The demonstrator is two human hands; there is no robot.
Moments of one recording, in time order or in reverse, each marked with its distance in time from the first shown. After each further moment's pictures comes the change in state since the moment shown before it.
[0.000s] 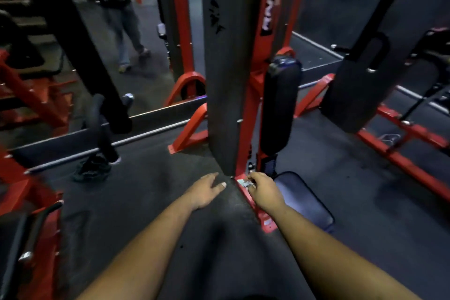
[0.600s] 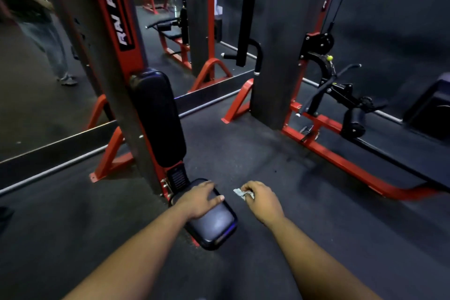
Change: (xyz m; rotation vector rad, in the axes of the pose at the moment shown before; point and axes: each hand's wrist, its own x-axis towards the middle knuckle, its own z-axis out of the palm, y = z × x) left_hand 0.058 0.333 0.264 0.301 -0.145 0.313; right_hand -0.133 0.318 -0.265 0.003 0.181 0.181
